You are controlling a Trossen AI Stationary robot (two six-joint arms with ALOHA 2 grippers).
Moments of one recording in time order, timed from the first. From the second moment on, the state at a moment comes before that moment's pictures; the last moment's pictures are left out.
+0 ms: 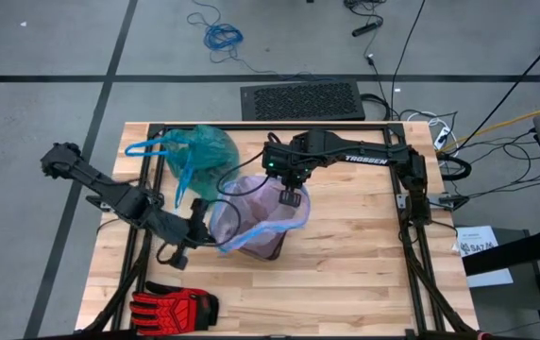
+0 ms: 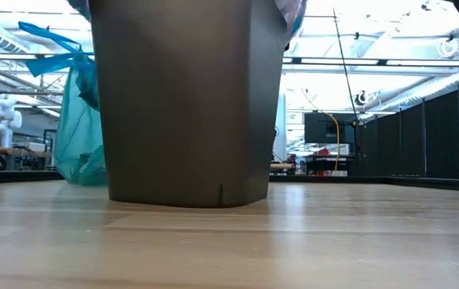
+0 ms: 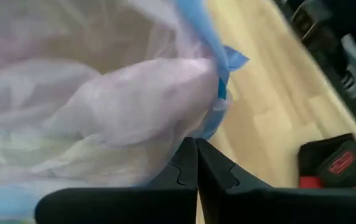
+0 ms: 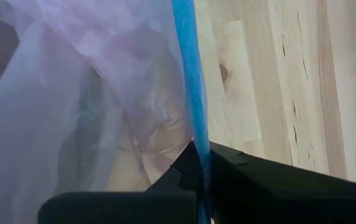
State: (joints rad) left arm -0.51 1.07 0.98 -0.74 -0.19 -0.06; right arm -0.10 1.98 2.07 -1.39 0.08 0.11
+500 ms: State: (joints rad) left arm -0.54 1.20 0.88 -0.51 -0.32 -0.14; right arm -0.08 1.98 2.07 -1.39 0.08 0.11
